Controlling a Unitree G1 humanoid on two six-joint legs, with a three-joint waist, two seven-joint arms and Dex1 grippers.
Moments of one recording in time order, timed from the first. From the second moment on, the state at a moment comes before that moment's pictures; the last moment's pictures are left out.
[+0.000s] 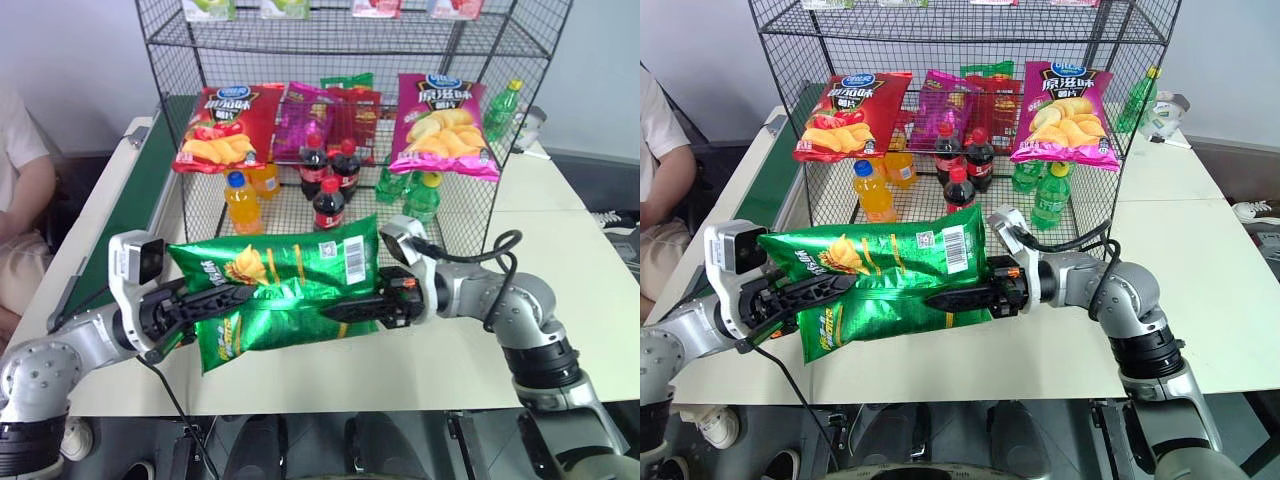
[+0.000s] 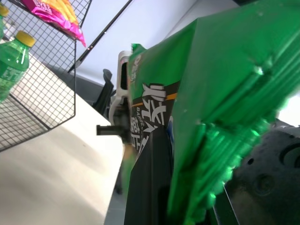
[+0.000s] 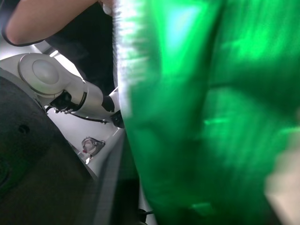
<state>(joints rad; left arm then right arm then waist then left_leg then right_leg) -0.05 0.72 0.29 -0.32 -1.39 0.92 -1.04 -0.49 -0.50 0.11 -0.21 1.00 1.02 1.13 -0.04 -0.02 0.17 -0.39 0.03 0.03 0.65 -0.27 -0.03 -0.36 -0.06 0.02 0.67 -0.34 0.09</state>
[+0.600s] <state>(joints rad) 0.04 0.71 0.46 -0.26 -1.17 0.73 -0.99 -0.41 -0.53 0.10 -0.40 0.40 0.25 0.99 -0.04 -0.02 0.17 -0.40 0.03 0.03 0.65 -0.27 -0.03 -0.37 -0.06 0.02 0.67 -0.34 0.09</state>
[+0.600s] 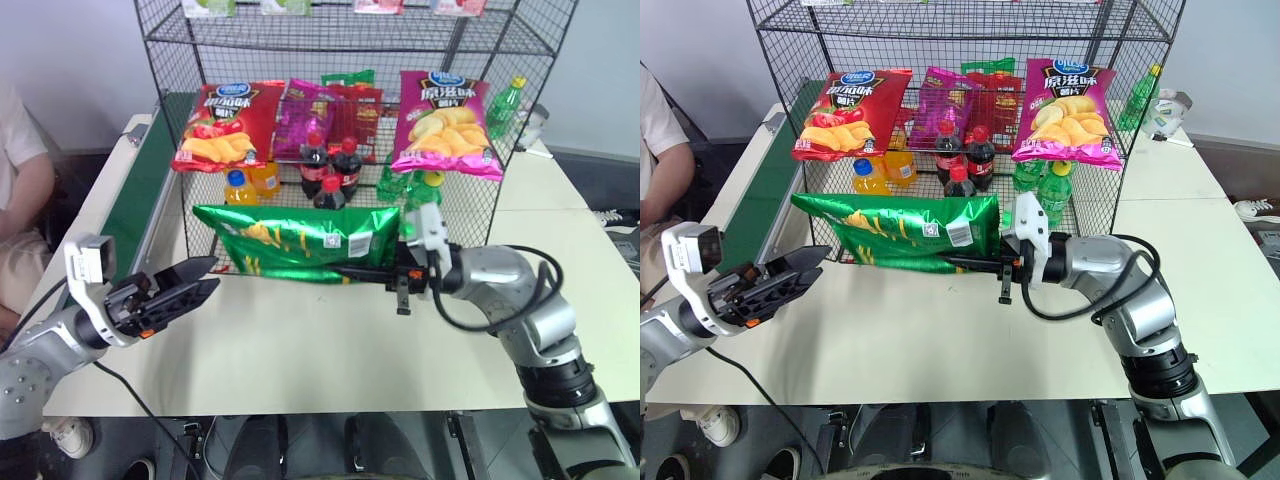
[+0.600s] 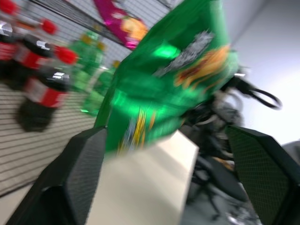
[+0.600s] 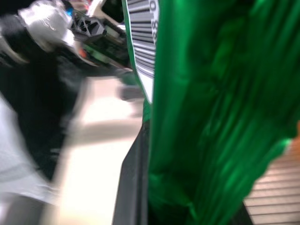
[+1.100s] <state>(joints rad) -0.03 0.62 0.45 -0.23 -0.93 0.50 -0.93 -0.63 -0.58 0.10 -0.12 -0.44 -0.30 0.48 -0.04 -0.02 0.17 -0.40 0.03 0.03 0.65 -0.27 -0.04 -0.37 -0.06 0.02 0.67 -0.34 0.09</state>
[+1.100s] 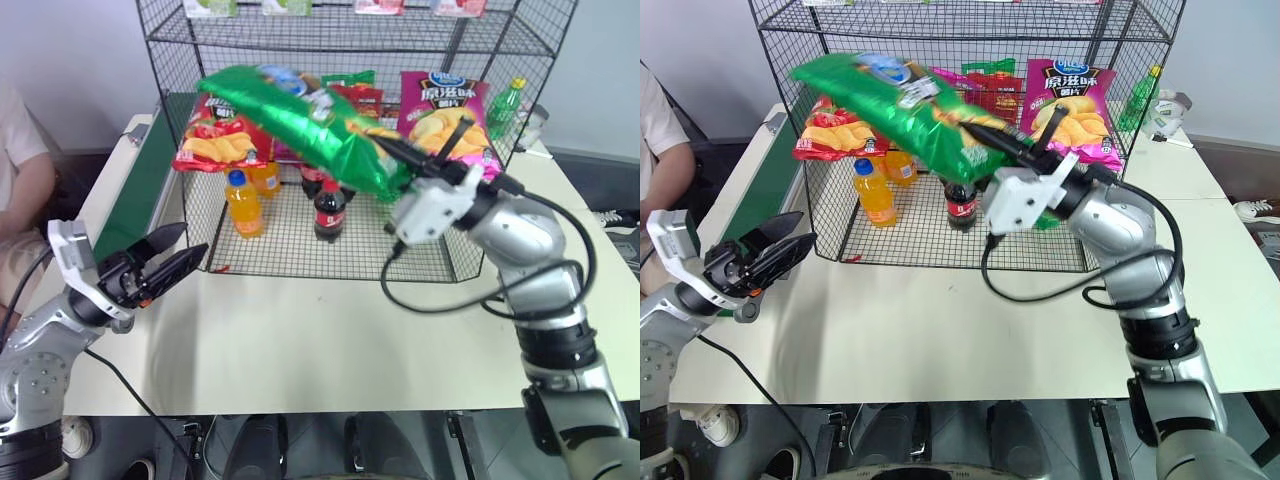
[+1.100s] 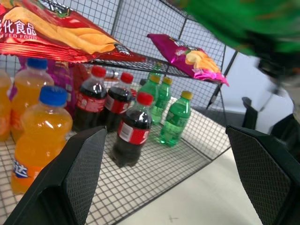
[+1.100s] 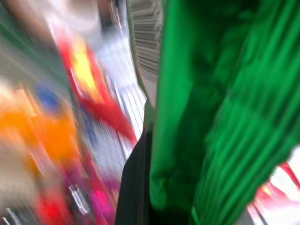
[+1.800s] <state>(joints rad) 0.03 0.53 0.40 -0.31 -0.70 0.27 -0.82 -0.82 -0.43 0.22 0.16 -0.67 0.05 0.32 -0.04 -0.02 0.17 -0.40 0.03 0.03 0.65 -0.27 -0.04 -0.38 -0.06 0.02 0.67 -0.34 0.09</state>
